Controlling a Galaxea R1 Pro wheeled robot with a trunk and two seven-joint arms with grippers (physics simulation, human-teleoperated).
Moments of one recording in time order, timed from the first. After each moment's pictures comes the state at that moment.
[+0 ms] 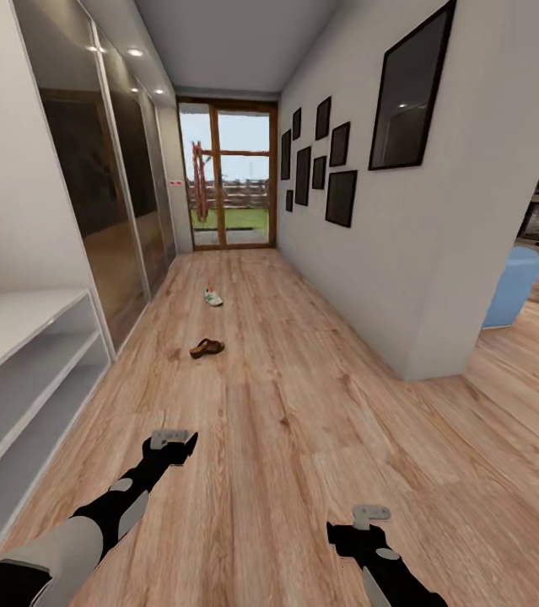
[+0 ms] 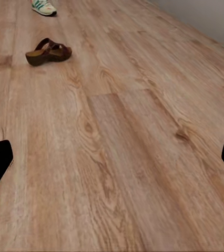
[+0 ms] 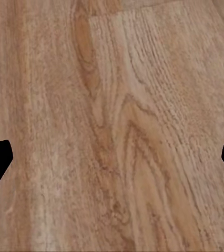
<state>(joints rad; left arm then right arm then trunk) -0.76 0.08 -0.19 -0.17 0.25 -0.39 -0.19 -0.43 0.06 0.07 -0.47 -0.09 0.06 -0.06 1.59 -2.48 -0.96</state>
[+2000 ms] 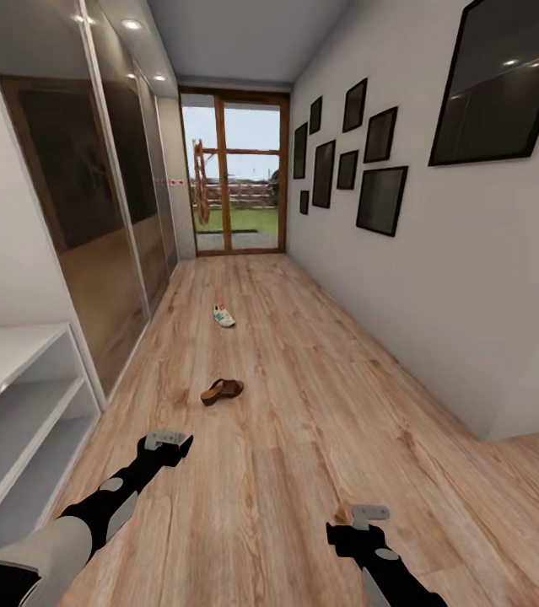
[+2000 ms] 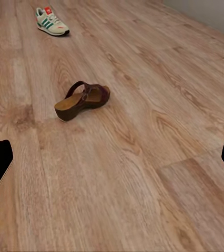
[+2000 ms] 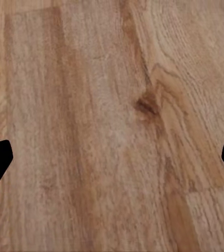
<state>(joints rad) -0.76 0.12 -0.19 -0.18 0.20 -0.39 -0.25 -0.43 0.06 0.08 -0.47 -0.09 0.06 -0.06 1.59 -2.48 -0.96</state>
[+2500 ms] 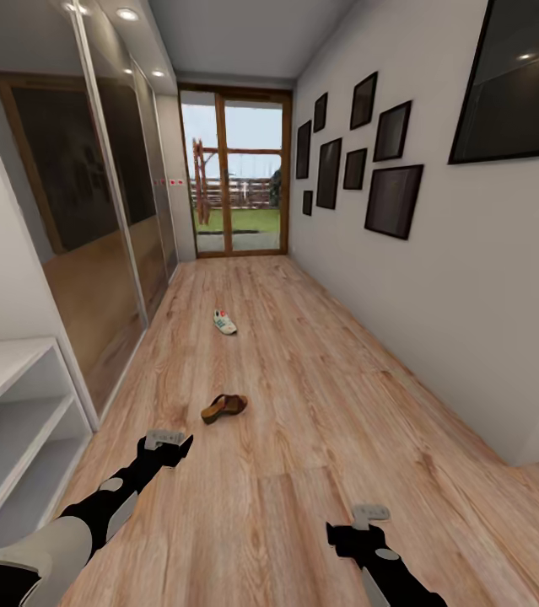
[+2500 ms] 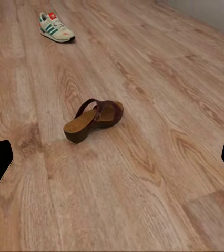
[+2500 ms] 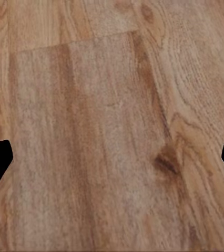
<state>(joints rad) -0.76 0.12 -0.19 -0.18 0.20 -0.39 -0.25 -0.43 0.06 0.08 -0.47 -0.09 0.06 -0.06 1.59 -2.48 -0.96</state>
